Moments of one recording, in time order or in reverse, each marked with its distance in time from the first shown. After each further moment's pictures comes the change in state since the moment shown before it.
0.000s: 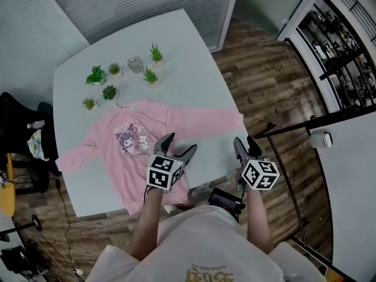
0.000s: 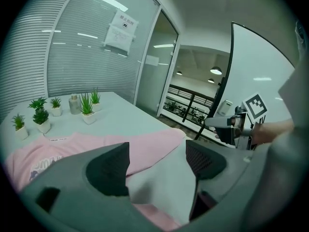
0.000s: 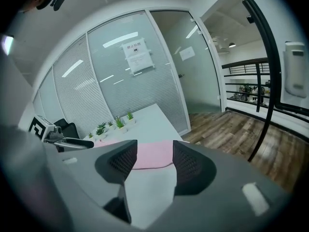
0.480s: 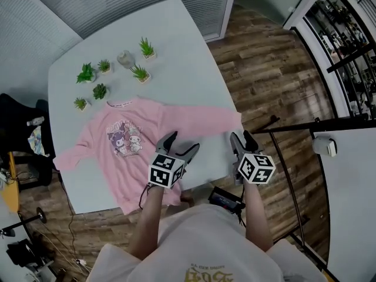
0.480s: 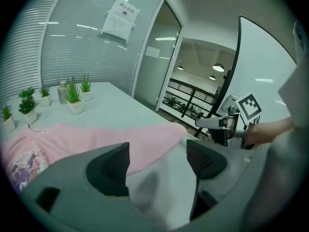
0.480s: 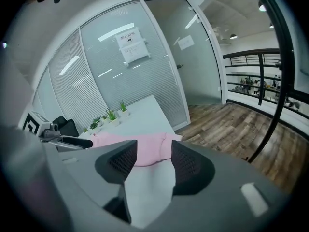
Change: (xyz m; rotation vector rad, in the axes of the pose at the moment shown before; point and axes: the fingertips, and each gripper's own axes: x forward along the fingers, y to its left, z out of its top) left arm 0.058 -0.013 -0.014 -0.036 0.078 -0.018; right arm 0.047 -0.045 -0.020 0.020 0.101 0.013
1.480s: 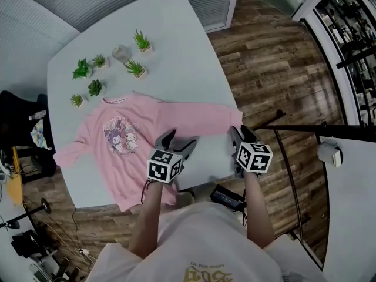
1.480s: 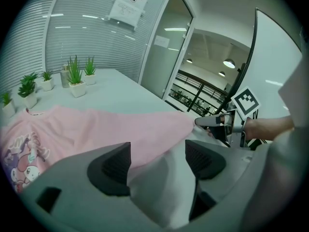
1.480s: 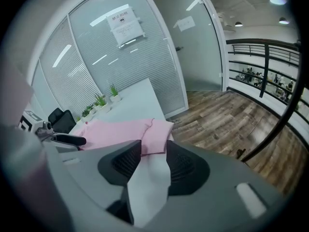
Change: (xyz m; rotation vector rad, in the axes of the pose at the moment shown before) left arm 0.038 0.019 -0.031 -0.079 0.097 0.056; right arm 0.049 -0.039 -0.030 0.010 0.191 -0.020
